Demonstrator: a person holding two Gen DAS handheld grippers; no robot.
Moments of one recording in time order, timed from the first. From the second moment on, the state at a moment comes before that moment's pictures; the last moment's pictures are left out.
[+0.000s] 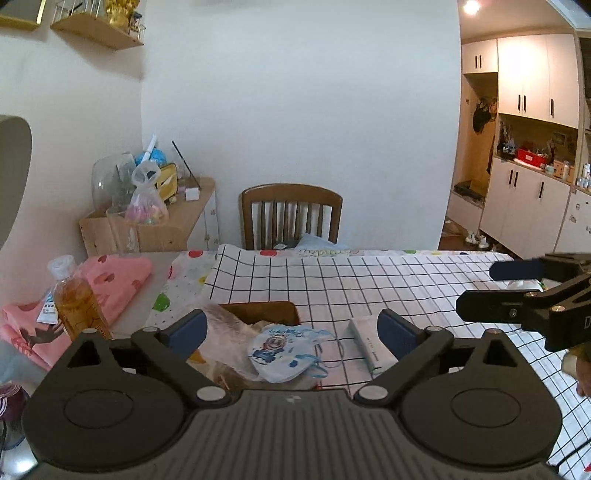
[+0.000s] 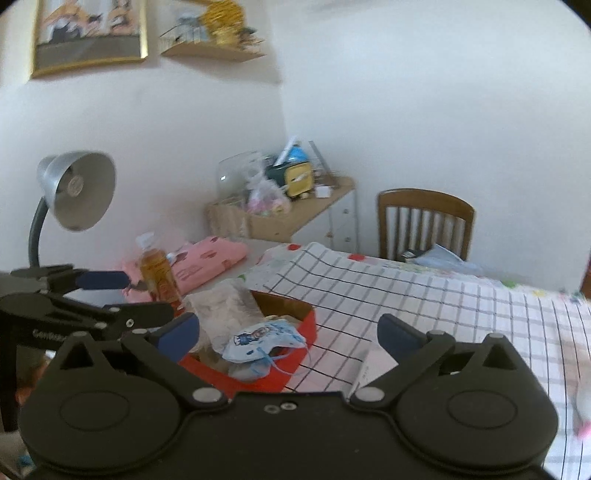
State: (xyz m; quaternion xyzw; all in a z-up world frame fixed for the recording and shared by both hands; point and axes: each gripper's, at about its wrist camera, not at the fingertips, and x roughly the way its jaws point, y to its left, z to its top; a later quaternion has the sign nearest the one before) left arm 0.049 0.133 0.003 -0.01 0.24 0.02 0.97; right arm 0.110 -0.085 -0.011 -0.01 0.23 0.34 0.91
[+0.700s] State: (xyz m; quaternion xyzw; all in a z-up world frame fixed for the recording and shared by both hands) left arm 0.018 0.097 0.007 -0.03 0.24 -0.01 0.97; right arm 0.056 -0.117 -0.027 0.04 0.24 0.23 0.94
